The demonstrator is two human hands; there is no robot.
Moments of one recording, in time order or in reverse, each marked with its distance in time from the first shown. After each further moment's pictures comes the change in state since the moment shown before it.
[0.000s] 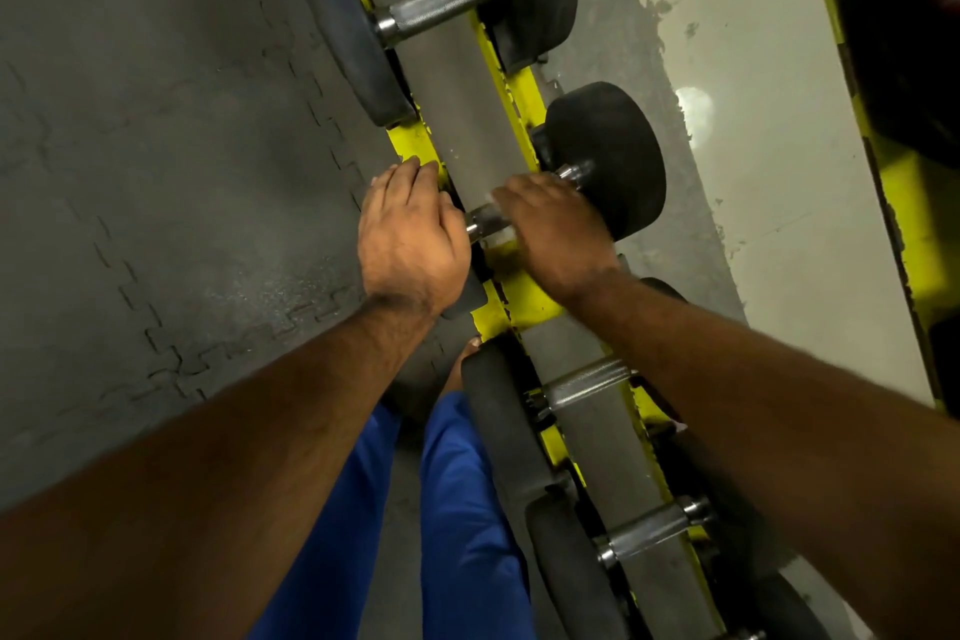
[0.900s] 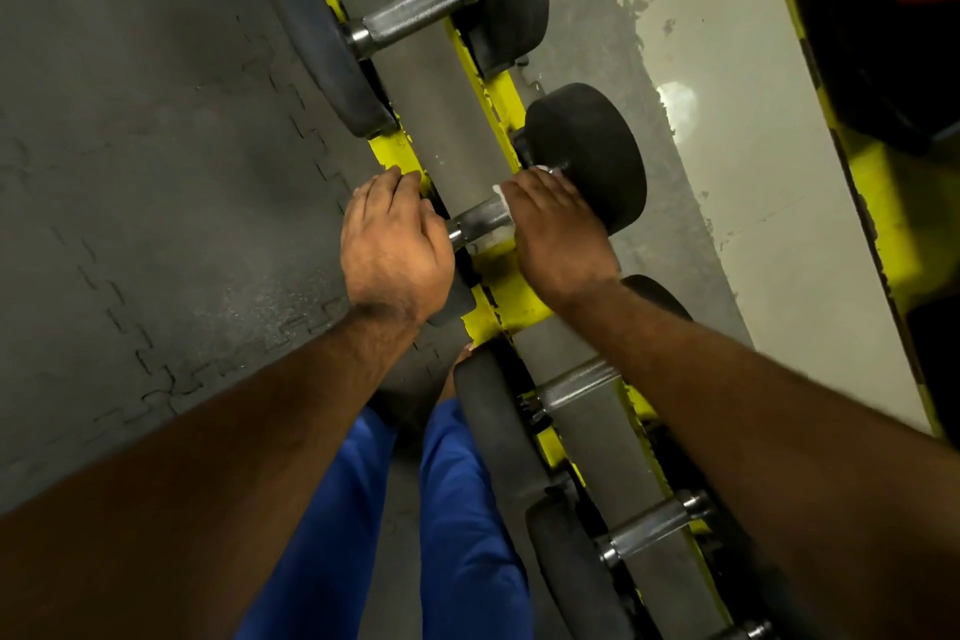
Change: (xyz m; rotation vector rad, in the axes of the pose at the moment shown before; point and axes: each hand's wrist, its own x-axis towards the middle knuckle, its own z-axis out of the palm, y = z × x) left_hand 0.000 0.003 -0.003 0.005 -0.022 -0.022; right_hand -0.009 0.005 -0.004 -0.012 0.024 0.197
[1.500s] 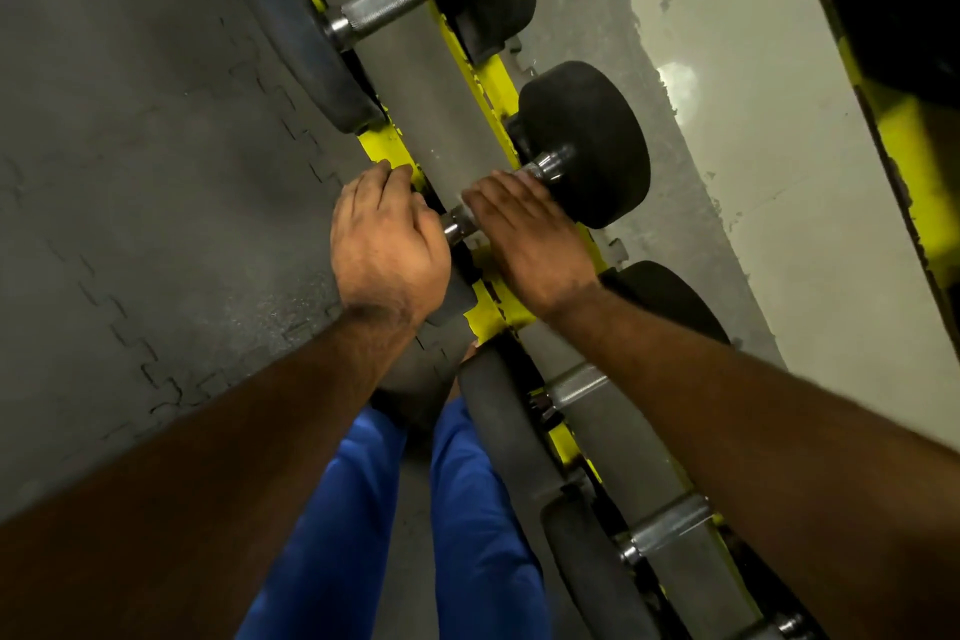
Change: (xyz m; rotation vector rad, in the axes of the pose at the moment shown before) left_hand 0.002 -0.003 0.003 -0.009 0.010 0.024; right_hand -0.012 -0.013 0.030 -0.030 0.115 -0.216
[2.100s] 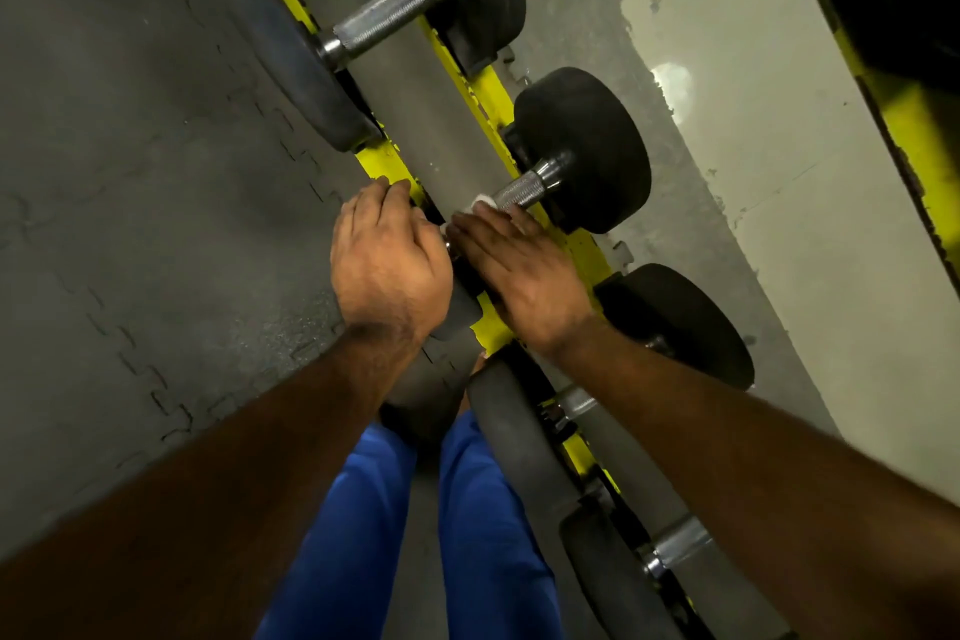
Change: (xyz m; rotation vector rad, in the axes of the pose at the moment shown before) left_hand 0.001 0.001 -0.003 -0.002 -0.005 0.006; right_hand -0.015 -0.010 0.021 0.043 0.120 -0.085
